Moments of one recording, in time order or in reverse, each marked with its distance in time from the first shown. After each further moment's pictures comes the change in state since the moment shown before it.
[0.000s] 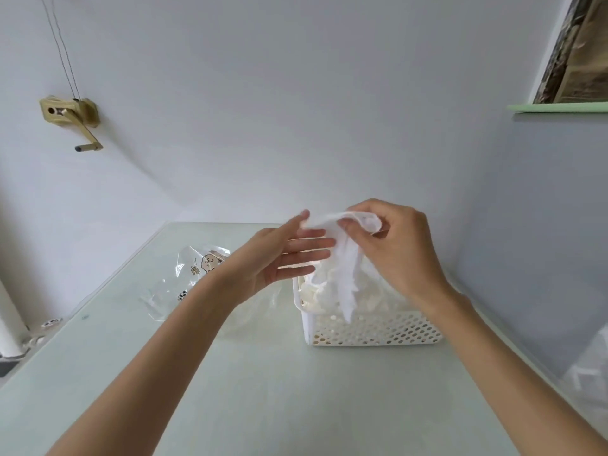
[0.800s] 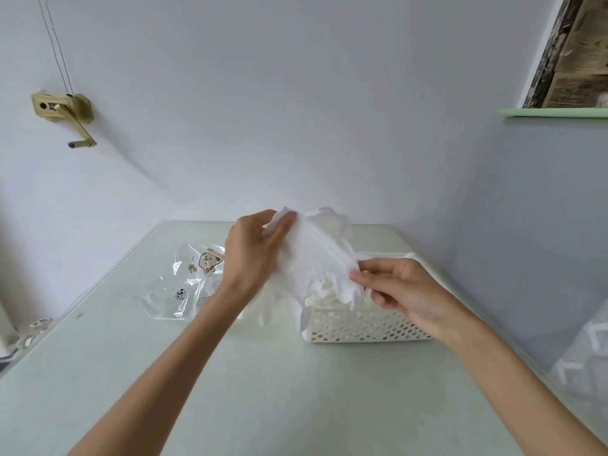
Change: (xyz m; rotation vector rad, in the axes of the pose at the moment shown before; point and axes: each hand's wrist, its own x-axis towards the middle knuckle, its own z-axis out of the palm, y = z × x) left_hand 0.004 -0.024 -0.009 0.477 0.569 0.550; right_hand -0.039 0.026 -0.013 0.590 -0.457 0.670
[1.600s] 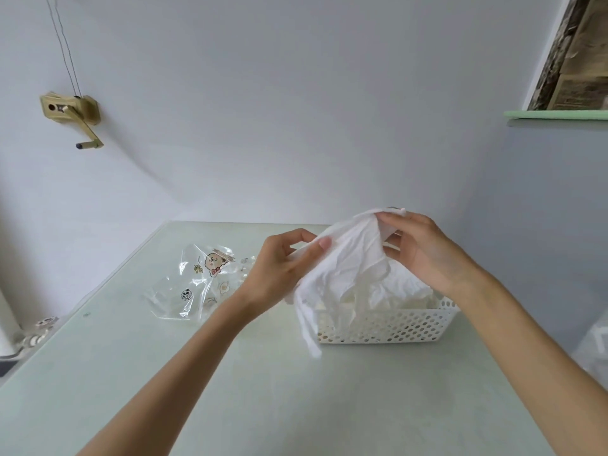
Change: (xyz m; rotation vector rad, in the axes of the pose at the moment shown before) left_hand -0.021 0.014 0.002 -0.253 -0.389 -0.078; right_hand 0.030 -0.038 -0.017 0.150 -0.004 -0.214
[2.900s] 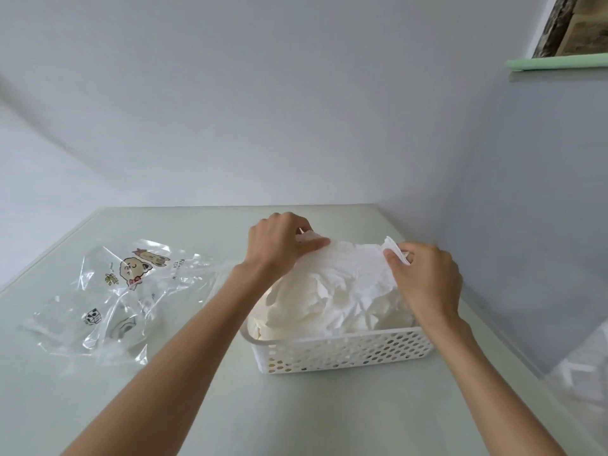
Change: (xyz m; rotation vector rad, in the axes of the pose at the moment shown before) left_hand 0.138 -0.097 0.062 0.876 0.028 -0.039; right_hand 0.038 0.115 -0.085 -1.175 0.752 0.021
